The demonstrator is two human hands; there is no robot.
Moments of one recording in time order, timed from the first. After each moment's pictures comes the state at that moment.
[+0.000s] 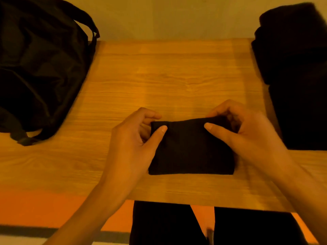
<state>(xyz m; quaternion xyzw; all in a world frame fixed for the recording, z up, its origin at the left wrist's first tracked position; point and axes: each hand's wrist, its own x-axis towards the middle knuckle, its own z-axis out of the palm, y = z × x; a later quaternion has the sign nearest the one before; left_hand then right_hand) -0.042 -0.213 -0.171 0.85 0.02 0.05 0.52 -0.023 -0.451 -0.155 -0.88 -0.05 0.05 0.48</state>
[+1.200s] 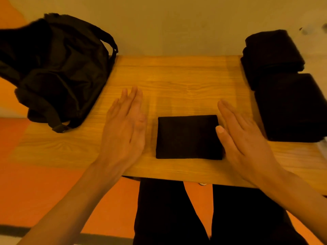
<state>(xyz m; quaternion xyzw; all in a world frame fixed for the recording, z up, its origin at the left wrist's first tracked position) -0.061 -0.179 -0.142 0.96 -0.10 0.11 0.25 -0.072 -0.458 -0.153 -0.96 -0.13 -0.01 0.26</state>
